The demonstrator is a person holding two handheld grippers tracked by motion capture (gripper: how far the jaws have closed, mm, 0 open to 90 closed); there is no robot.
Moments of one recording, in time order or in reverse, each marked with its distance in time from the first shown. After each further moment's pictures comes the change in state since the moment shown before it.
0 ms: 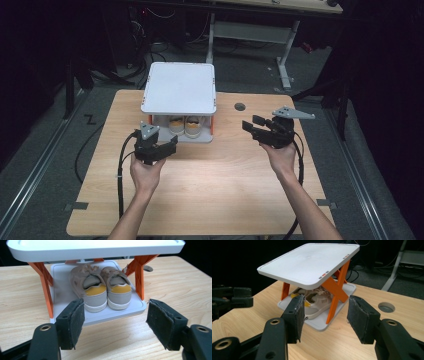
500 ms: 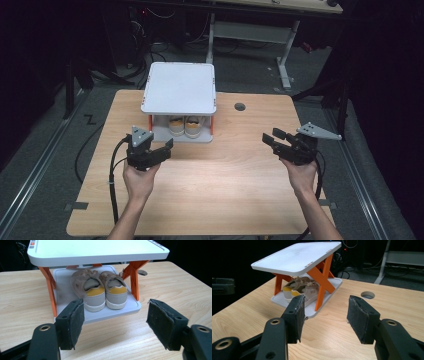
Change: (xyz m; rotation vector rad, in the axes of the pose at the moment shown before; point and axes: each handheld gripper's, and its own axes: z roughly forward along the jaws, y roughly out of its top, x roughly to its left) left arm 0.002 -0.006 -0.027 -0.038 -0.019 0.010; right arm -0.017 -0.035 -0.052 -0.039 -0.062 0.024
